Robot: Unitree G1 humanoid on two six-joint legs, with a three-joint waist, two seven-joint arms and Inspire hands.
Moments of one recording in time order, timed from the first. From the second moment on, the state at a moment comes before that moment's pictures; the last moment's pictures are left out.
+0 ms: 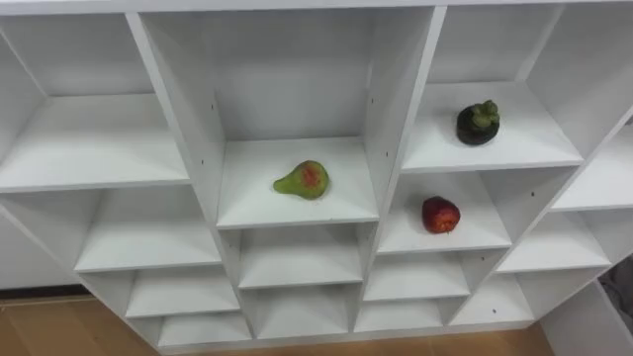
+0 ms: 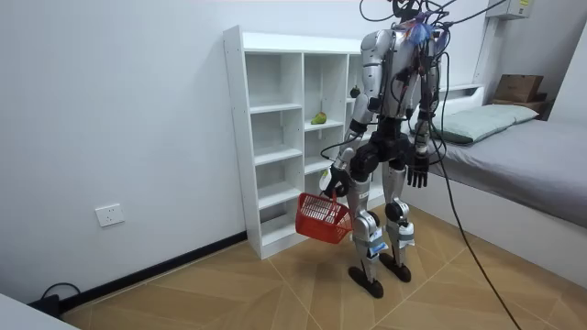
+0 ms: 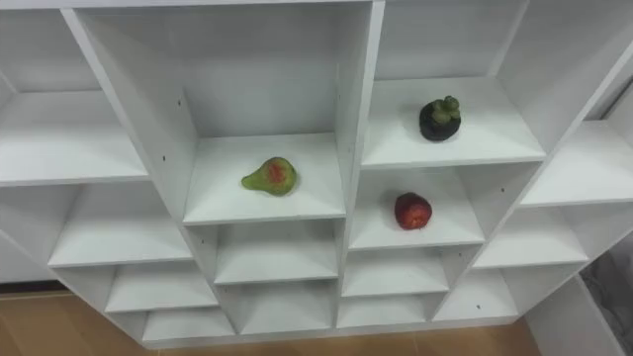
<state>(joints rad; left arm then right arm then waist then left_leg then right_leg) 0.21 0.15 -0.03 1.08 0.51 0.12 0.12 0.15 -0.19 0.13 1.29 -0.25 0.13 0.02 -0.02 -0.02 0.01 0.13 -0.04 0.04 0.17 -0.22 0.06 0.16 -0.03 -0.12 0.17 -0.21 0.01</state>
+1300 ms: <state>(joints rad) 0.22 0.15 0.00 1.08 0.54 0.13 0.10 0.13 -0.19 0.13 1.26 -0.32 0.15 0.01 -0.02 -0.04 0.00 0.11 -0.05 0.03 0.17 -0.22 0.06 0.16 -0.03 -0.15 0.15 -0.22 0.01</state>
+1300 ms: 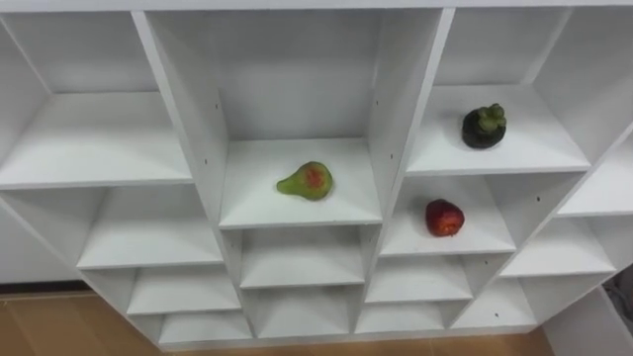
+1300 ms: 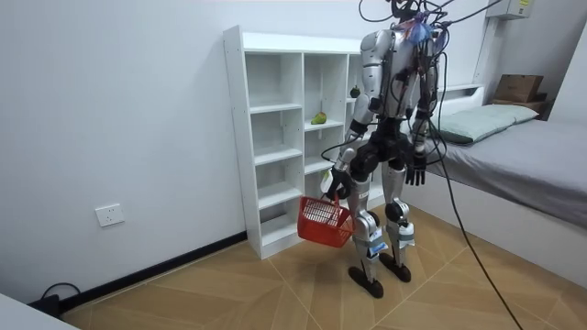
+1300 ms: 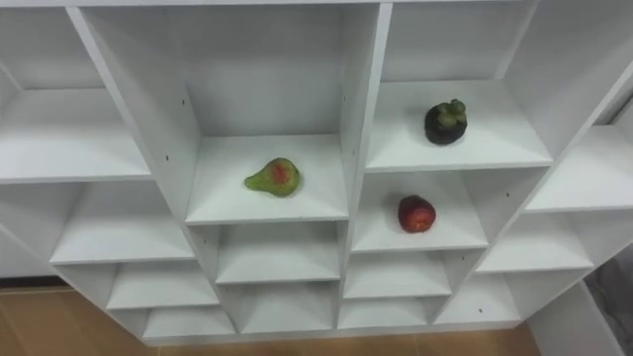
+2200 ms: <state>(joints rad) 0.21 0.15 0.01 1.02 0.56 -0.03 0.21 0.20 -0.19 0.04 0.85 -0.20 -0.08 -0.19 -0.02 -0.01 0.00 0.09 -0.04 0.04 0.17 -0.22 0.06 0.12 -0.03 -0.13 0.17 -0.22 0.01</state>
